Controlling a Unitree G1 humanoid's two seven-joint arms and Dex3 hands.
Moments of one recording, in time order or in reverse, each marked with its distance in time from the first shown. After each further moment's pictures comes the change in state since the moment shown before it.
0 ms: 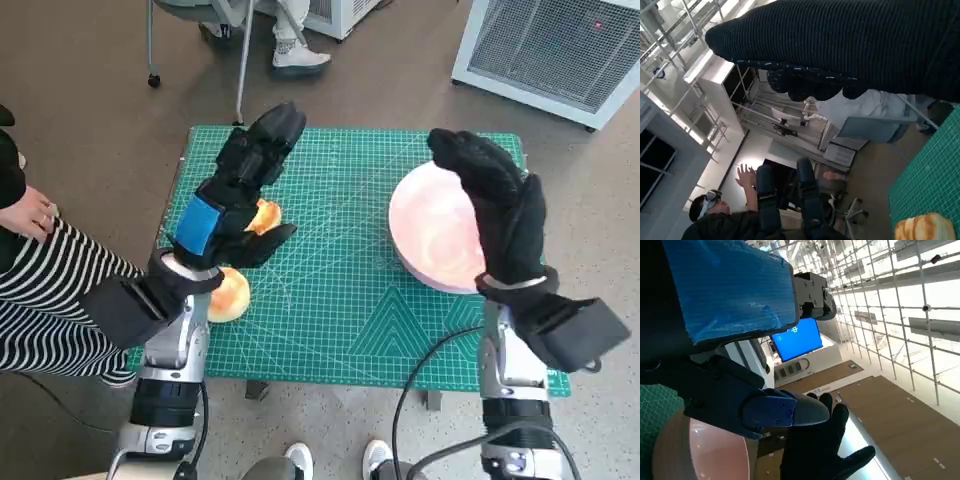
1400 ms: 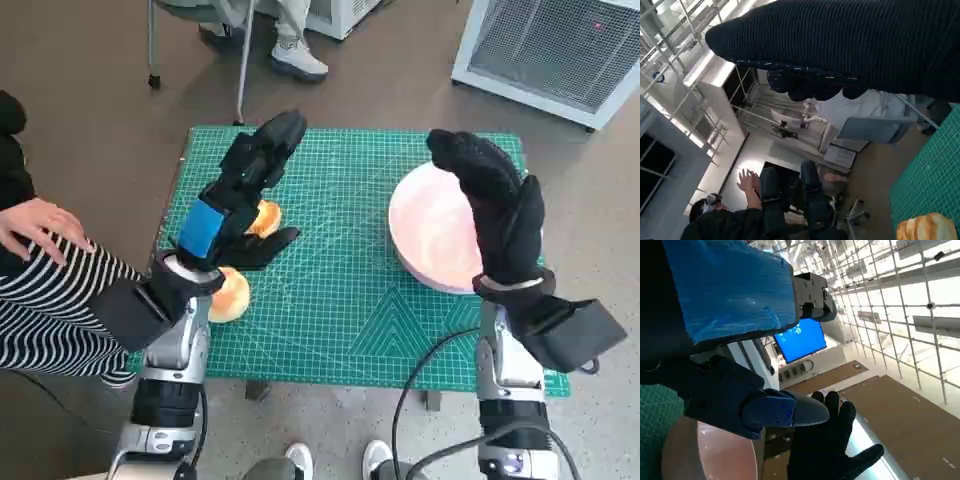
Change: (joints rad) left arm -0.001 0.003 -0.008 0.030 0.025 -0.026 0.004; right arm 0.002 0.049 0.032 -0.015 -0.028 0.001 -0.038
